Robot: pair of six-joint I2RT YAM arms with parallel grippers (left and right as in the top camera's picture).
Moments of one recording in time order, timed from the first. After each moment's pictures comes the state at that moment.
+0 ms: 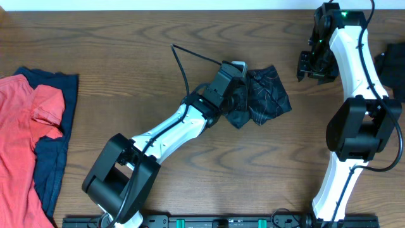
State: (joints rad) left arm -0.68 1.82 1.18 -0.08 0.17 -0.53; right arm -0.02 2.20 2.05 -1.44 0.04 0.21
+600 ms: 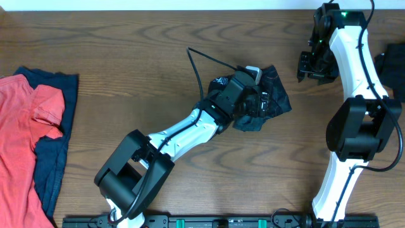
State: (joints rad) left arm -0.76 1.89 1.18 0.03 0.15 -0.51; right arm -0.02 2.20 2.04 -1.45 0.04 0.21
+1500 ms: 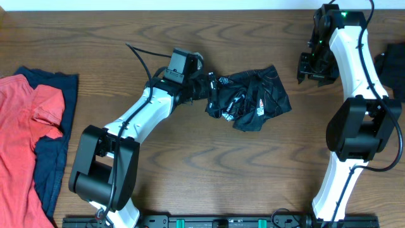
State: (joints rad) left arm -0.39 1.83 1.19 -0.30 0.39 -0.56; right arm -0.02 2.20 2.04 -1.47 0.04 0.21
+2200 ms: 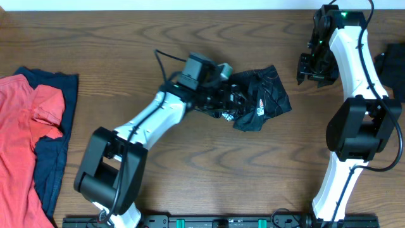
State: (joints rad) left arm -0.50 1.83 1.19 -0.26 0.74 -0.56; right arm -0.02 2.20 2.04 -1.48 0.03 0.21
